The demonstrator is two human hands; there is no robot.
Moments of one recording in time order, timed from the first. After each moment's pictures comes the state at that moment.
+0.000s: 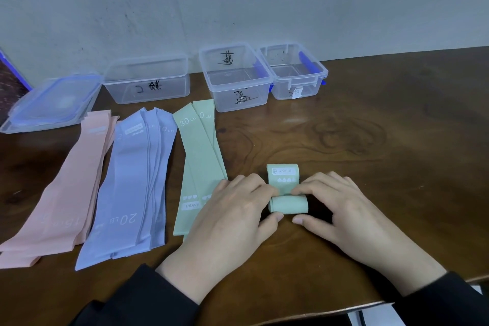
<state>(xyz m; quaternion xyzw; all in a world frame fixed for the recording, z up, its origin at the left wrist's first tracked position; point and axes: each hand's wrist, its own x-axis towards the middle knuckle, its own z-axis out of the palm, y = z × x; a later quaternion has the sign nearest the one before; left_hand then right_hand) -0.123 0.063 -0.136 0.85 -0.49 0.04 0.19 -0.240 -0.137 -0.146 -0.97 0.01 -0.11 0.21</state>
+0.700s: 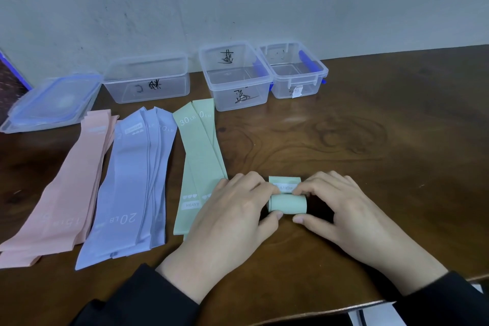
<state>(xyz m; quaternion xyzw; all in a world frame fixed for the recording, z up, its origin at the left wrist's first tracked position) -0.124 0.063 -0.135 0.85 -0.49 0.05 0.20 -0.241 -0.136 -0.146 -0.97 0.01 -0.12 0.21</state>
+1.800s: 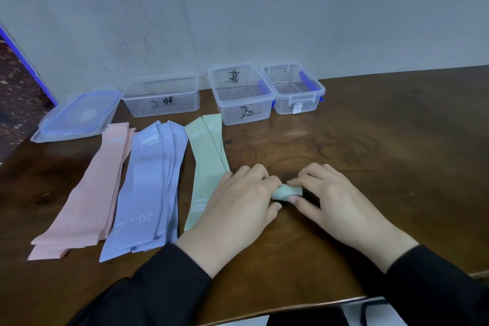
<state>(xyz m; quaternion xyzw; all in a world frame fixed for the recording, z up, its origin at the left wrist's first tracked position) -0.118 0.053 -0.107 0.85 -0.50 0.07 0.14 -0.221 -0.132 -0.129 -0.98 0.03 -0.14 0.15</state>
